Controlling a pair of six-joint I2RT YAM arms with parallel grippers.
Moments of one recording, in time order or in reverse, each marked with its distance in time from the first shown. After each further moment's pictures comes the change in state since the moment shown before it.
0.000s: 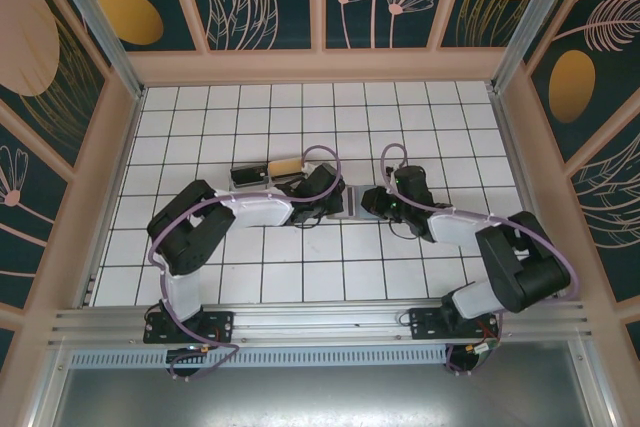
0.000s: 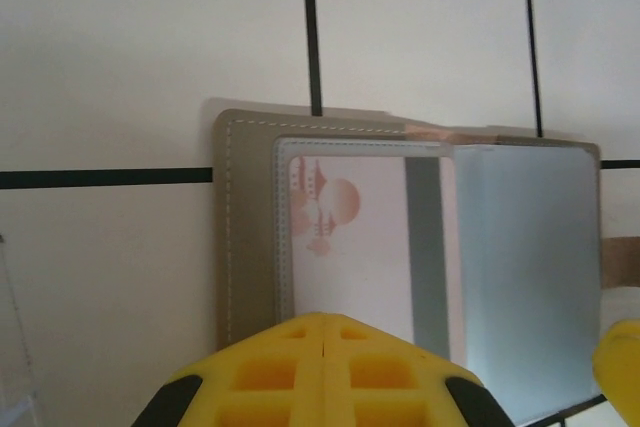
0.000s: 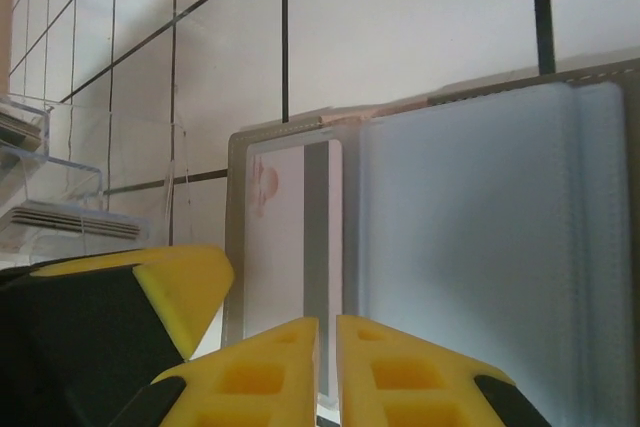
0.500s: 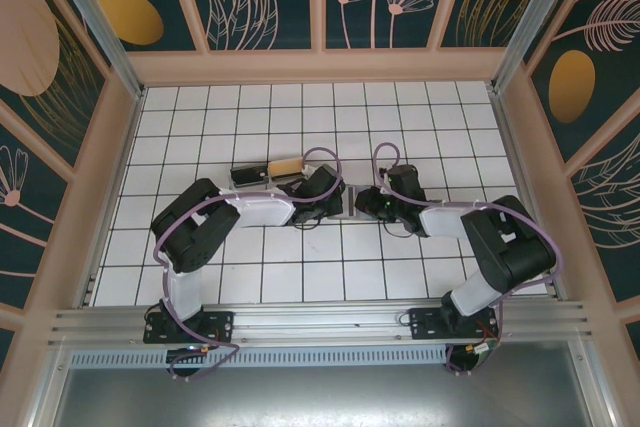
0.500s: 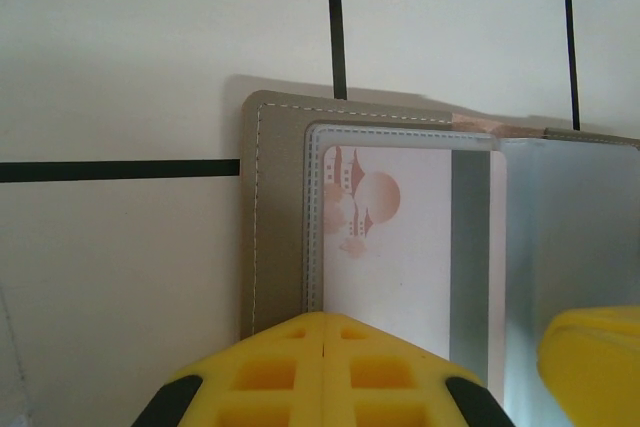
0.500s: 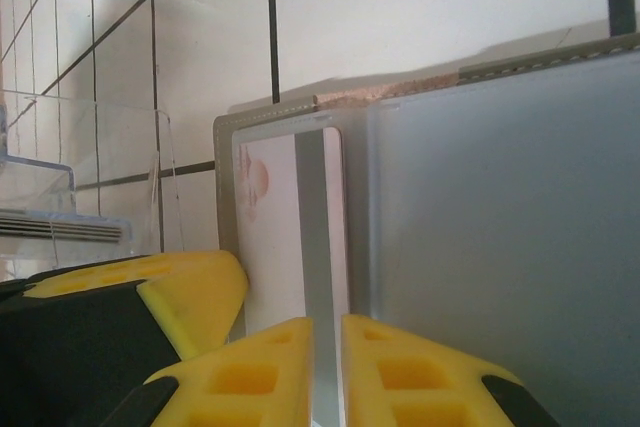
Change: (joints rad) left arm 0.000 0.024 0.000 0.008 0.008 0.000; right arm 0.013 0.111 0.032 0.045 -0.045 0.034
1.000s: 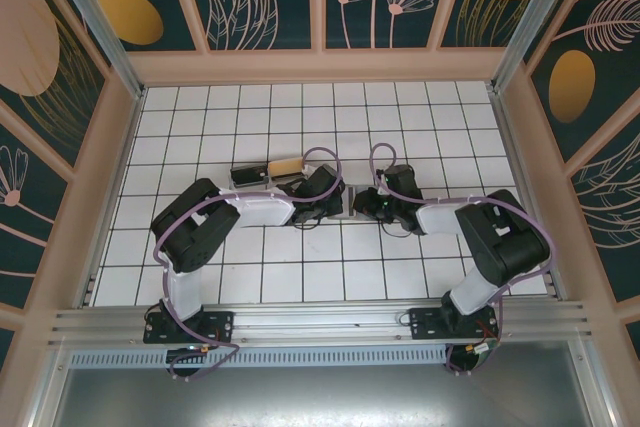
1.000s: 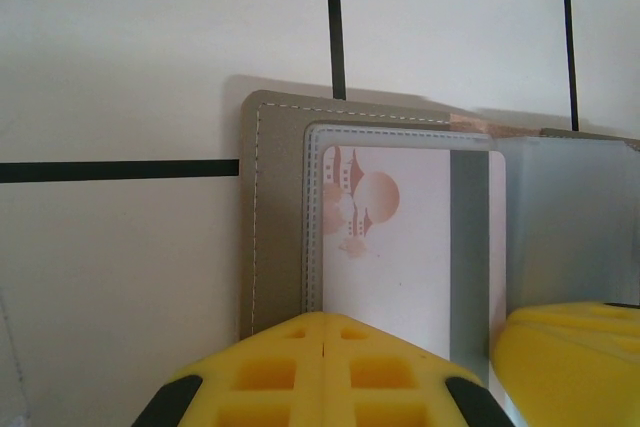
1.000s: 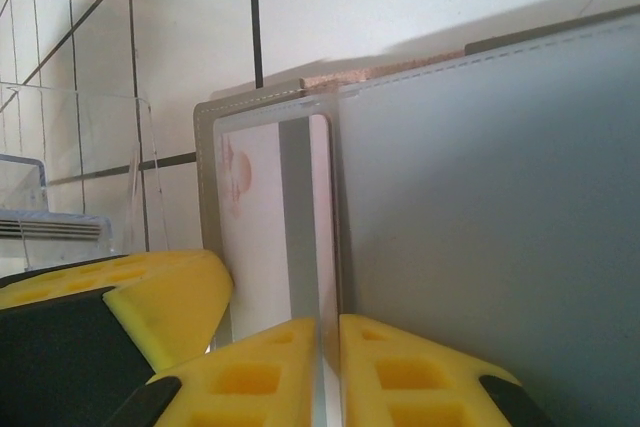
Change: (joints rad) left arm 0.002 0.000 0.000 0.002 0.007 0.000; right arm 0.009 0.046 0.019 0.000 -0.008 0.008
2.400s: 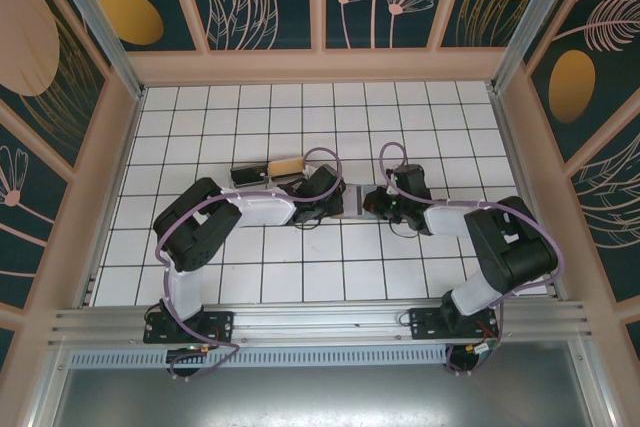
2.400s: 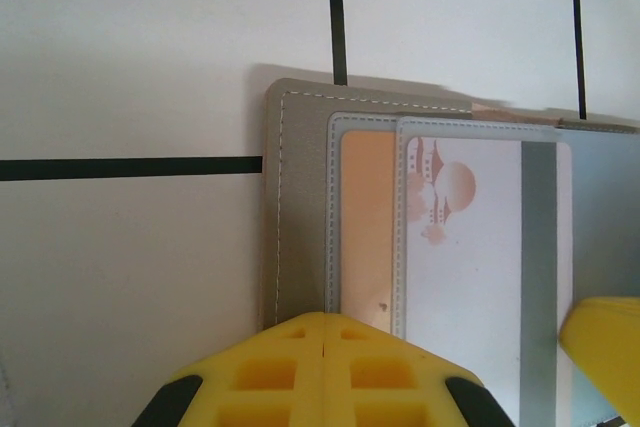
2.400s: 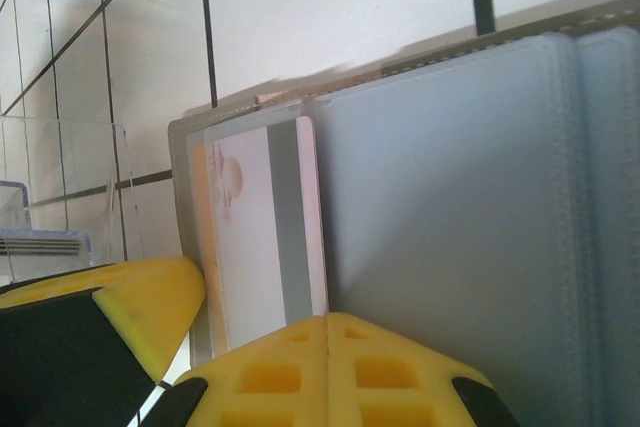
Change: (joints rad) left arm 0.004 0.011 0.008 -0.003 0.004 -0.001; right arm -0.067 -0.058 -0.023 -0.060 0.009 -0.034
